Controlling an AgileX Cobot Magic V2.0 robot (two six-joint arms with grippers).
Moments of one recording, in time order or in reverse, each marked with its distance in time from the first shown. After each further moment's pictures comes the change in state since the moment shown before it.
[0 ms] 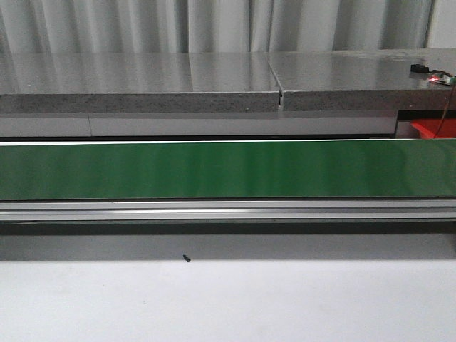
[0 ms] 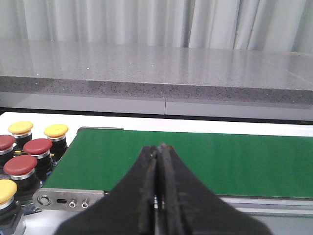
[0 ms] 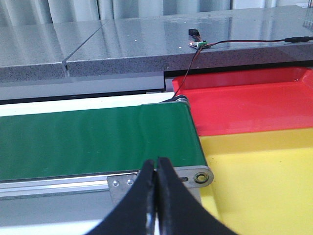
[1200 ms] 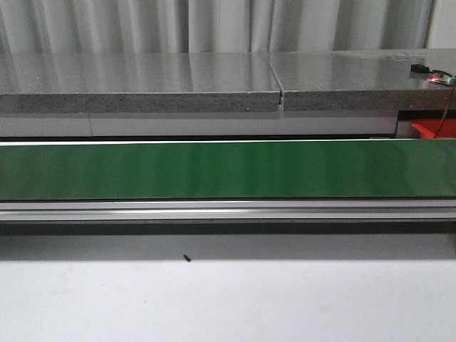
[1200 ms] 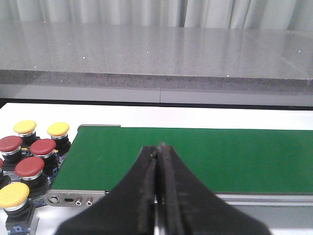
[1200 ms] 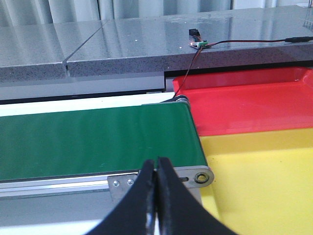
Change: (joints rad) left arm 0.000 0.110 -0.334 0.019 0.374 0.000; right arm 0.000 0.000 0.000 0.000 0.000 0.000
